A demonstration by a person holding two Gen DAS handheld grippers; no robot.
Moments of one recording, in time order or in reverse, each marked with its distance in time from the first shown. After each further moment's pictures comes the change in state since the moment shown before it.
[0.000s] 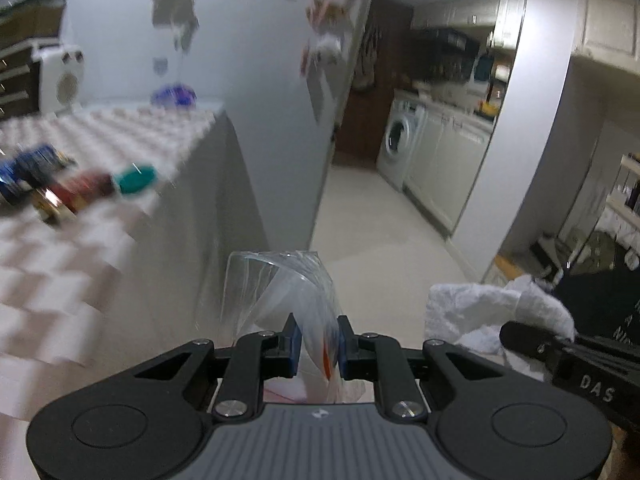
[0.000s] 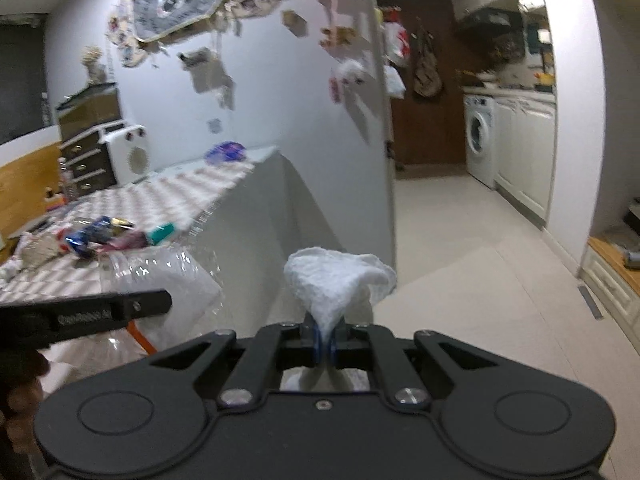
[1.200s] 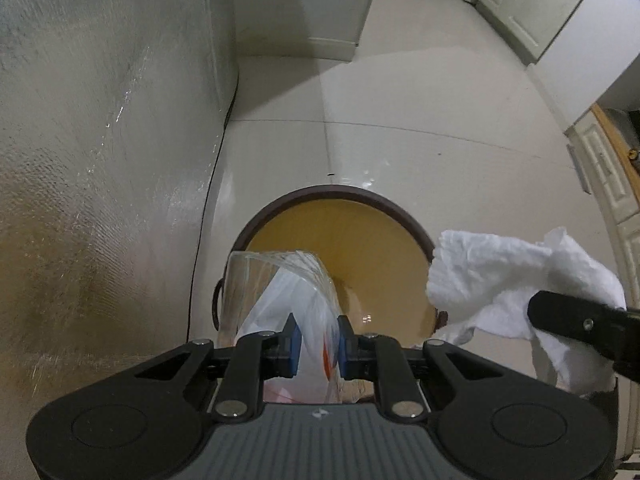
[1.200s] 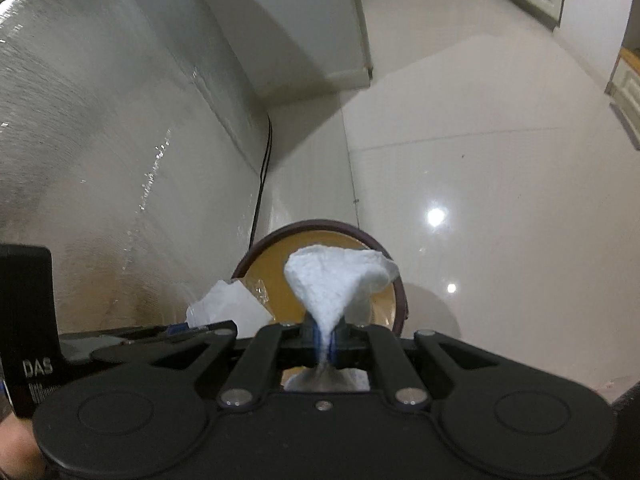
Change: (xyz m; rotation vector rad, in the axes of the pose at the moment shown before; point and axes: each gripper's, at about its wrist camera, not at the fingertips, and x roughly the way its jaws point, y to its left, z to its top) left arm 0.402 0.083 -0.120 -0.045 0.589 0.103; right arm 0.346 -0.079 -0.136 0.168 0.598 -0.028
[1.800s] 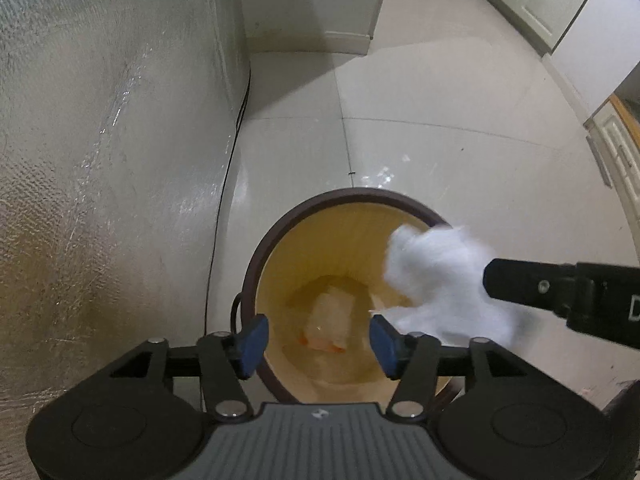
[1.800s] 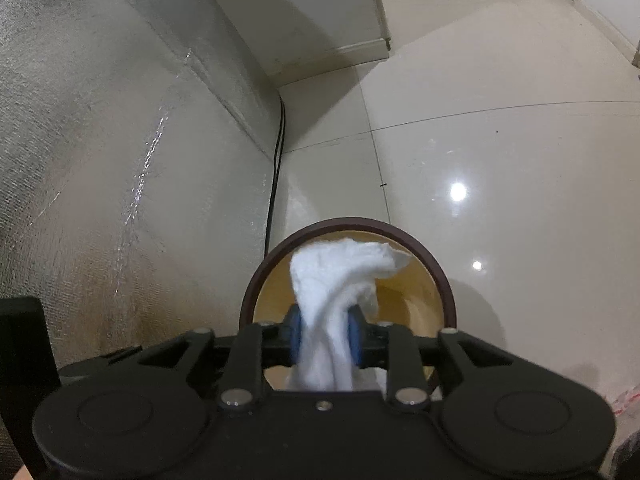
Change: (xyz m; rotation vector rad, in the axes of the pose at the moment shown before) left arm 0.027 0.002 0.015 0.024 0.012 0.061; right arm 0.076 0.007 0.035 0.036 0.068 0.064
